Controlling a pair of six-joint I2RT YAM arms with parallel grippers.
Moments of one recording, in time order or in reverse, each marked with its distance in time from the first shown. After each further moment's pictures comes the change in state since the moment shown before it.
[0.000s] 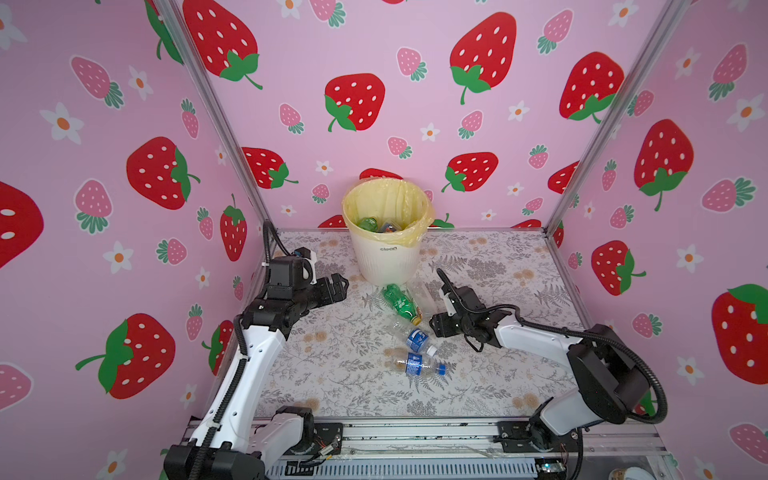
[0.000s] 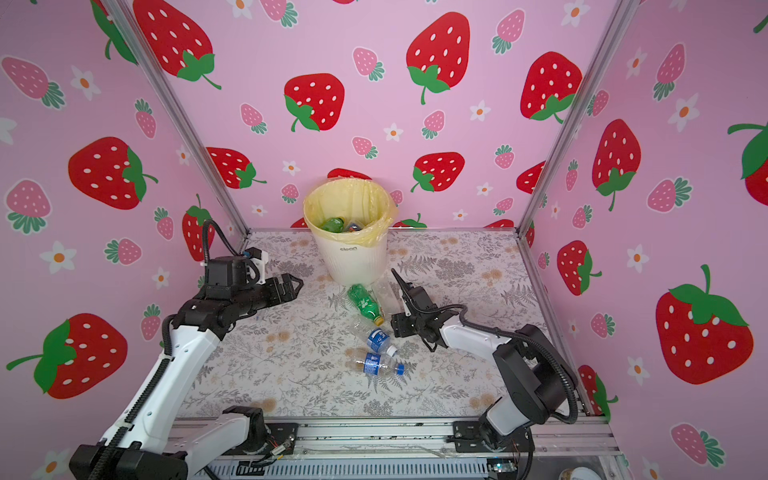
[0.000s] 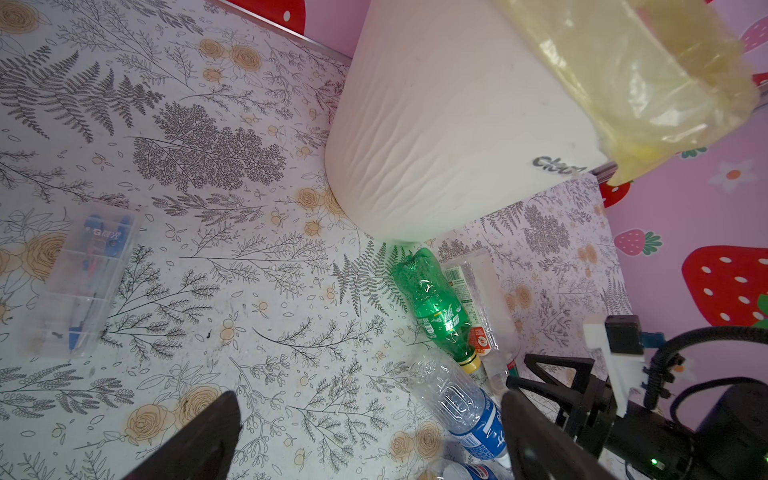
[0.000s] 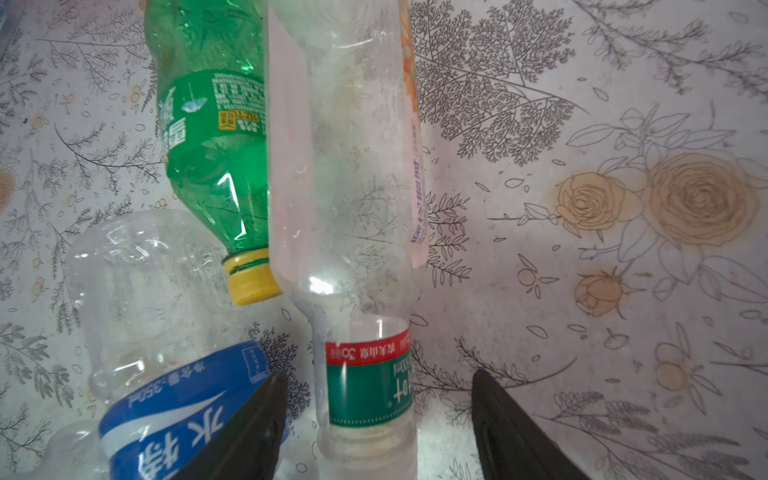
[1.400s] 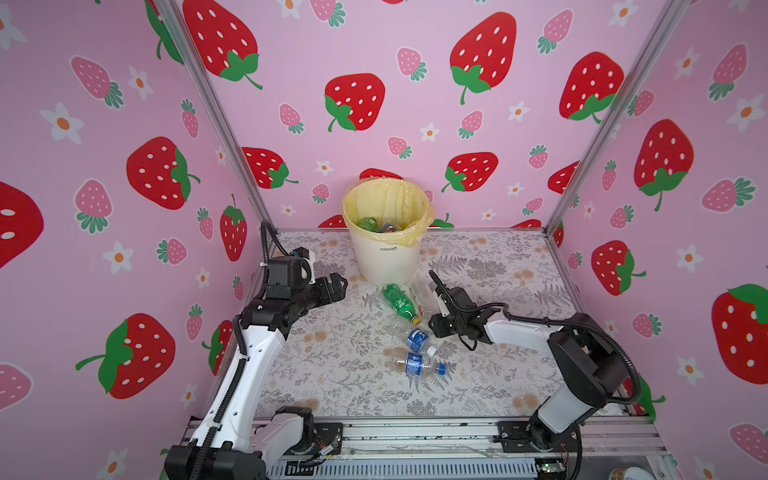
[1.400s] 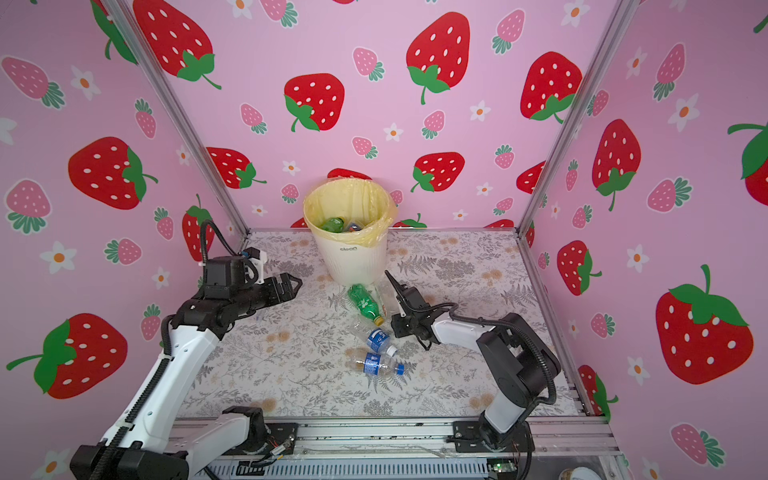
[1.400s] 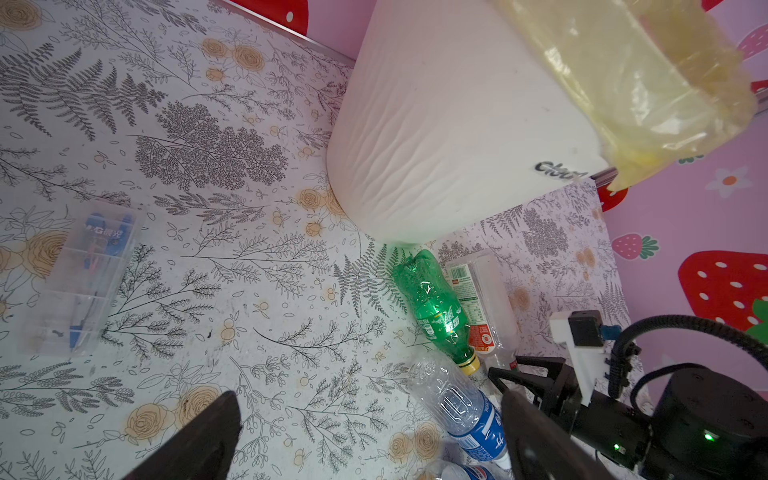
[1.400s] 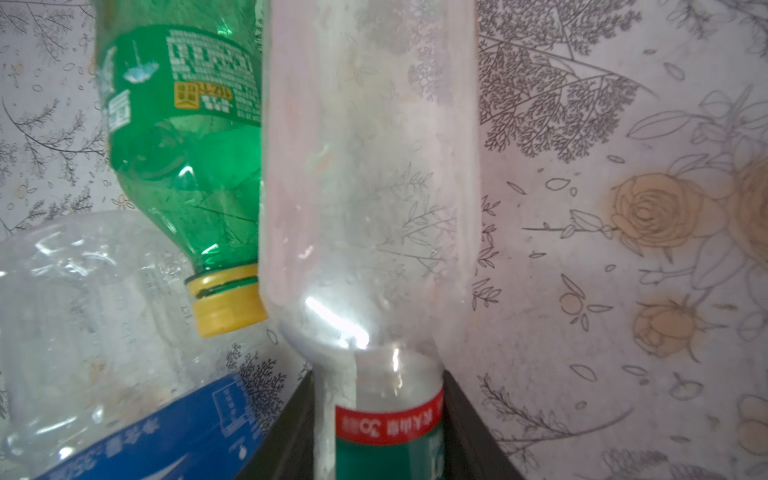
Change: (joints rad) left arm 0.013 0.001 0.000 0.000 0.008 -0.003; right arm 0.010 0.097 0.034 0.028 0.001 -0.004
